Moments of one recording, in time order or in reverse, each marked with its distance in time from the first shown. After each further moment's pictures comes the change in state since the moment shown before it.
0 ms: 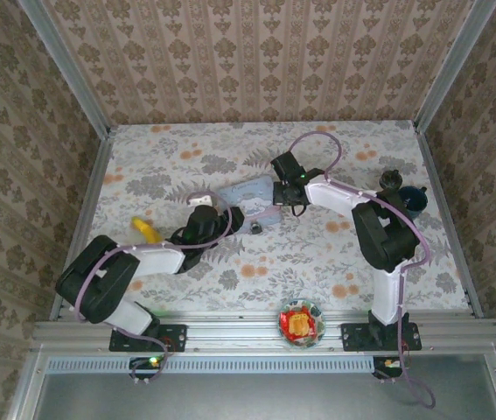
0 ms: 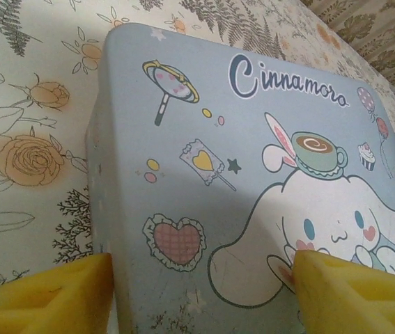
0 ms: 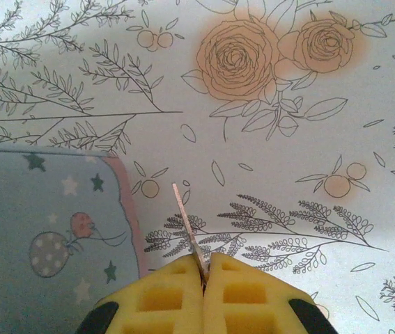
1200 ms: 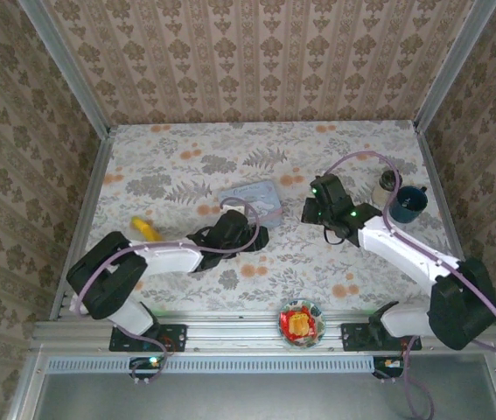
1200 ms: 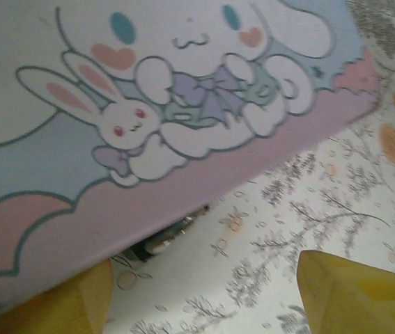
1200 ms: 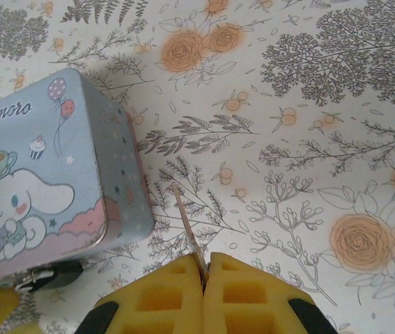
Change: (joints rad) left arm -0.185 0.100 0.171 -0.278 0.026 0.079; right arm -0.008 -0.661 -0.496 0.066 0.016 0.064
